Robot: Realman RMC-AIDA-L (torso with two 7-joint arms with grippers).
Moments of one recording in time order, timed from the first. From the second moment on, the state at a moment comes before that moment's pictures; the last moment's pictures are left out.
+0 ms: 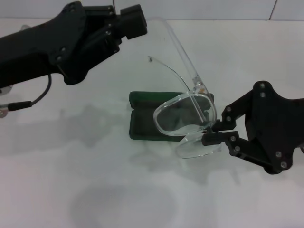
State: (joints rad) left arm -0.38 -2.09 1.06 1.02 1.21 1.85 -1.64; right arm 0.30 2.02 -1.29 -1.17 -1.33 -1.83 1.22
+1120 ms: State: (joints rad) left arm -0.41 -2.09 1.17 0.93 1.23 1.85 -1.61; right arm 0.33 2.03 -1.34 -1.13 -1.29 -1.82 1.17
